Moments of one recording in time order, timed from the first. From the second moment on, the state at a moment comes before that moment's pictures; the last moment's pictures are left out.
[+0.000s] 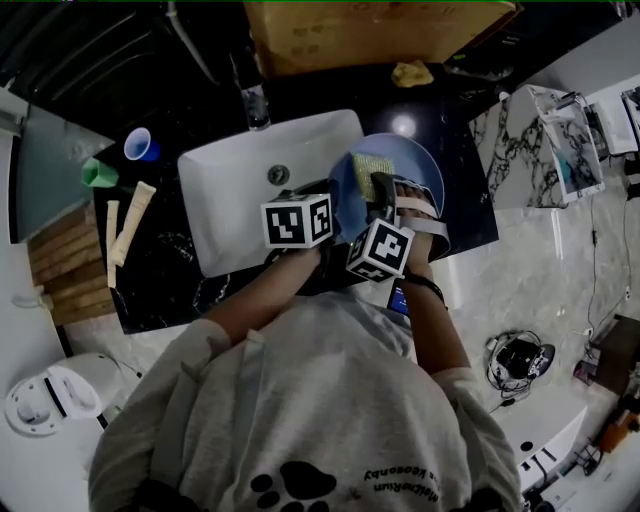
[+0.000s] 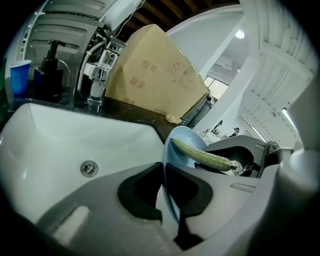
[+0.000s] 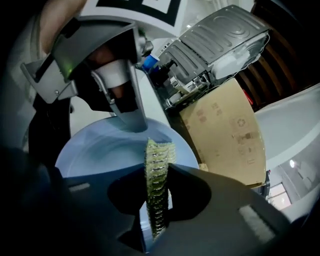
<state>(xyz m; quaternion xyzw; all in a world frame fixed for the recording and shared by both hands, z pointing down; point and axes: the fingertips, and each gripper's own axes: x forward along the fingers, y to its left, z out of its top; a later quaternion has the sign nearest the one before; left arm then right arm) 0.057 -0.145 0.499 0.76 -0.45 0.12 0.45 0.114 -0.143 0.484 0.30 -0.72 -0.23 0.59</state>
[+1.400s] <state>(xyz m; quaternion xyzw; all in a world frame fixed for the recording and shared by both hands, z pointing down) 0.047 -0.162 0.479 0.80 -0.48 0.09 0.35 0.084 -0.049 0.469 0.16 -0.83 0.08 0.54</state>
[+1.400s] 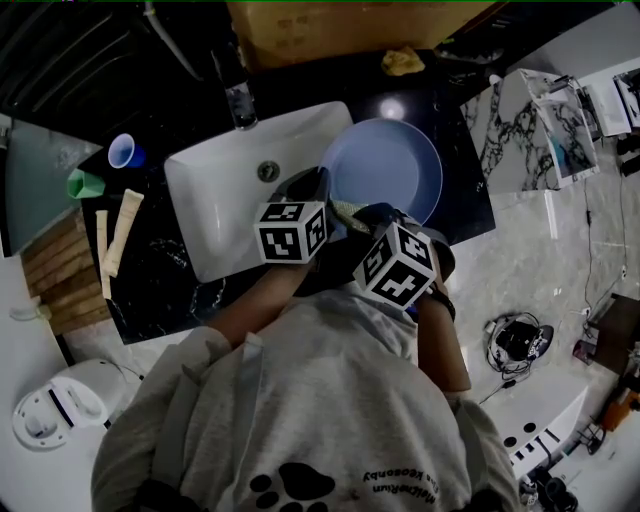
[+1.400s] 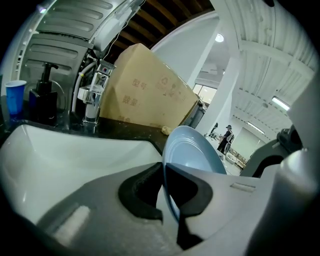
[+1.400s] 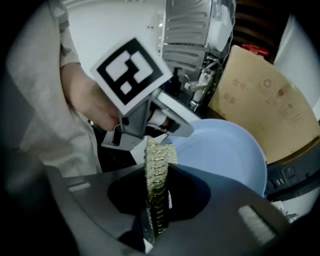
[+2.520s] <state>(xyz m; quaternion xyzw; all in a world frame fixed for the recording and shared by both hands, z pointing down) 0.046 -0.162 0.469 0.82 -0.47 0.08 0.33 0.159 -0.183 0.437 0.39 -0.67 -0.26 0.58</state>
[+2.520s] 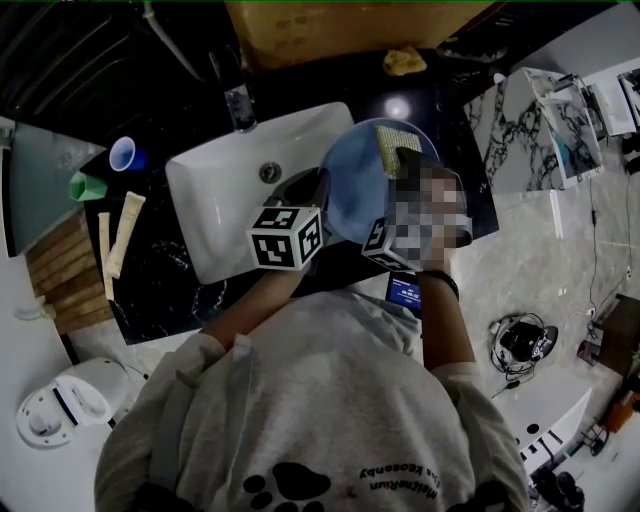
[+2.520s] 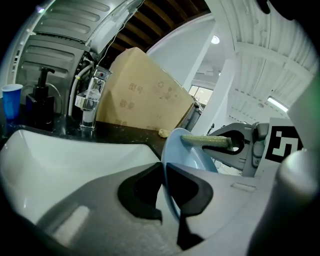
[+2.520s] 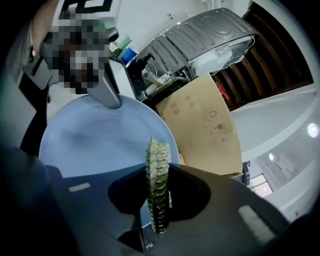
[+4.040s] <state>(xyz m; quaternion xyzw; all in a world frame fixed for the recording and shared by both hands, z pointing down) 0.029 -0.159 0.488 0.79 -0.51 0.06 0.33 0.107 0.008 0.504 0.04 -0.77 0.17 0.61</state>
